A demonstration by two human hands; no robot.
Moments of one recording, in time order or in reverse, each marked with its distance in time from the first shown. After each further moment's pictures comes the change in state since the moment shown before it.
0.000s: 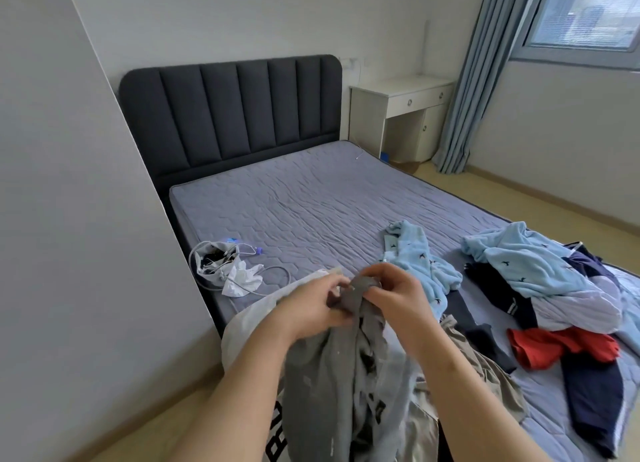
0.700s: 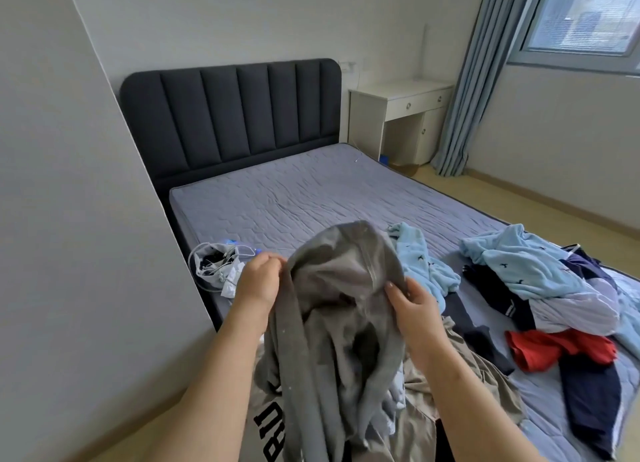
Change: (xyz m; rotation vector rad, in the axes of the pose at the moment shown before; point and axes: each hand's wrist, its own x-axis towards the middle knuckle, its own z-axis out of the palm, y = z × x) left_hand -0.003 -0.006 -0.028 -0.592 0.687 -0.279; right_hand -0.004 0.027 -0.019 0.061 0.211 0.088
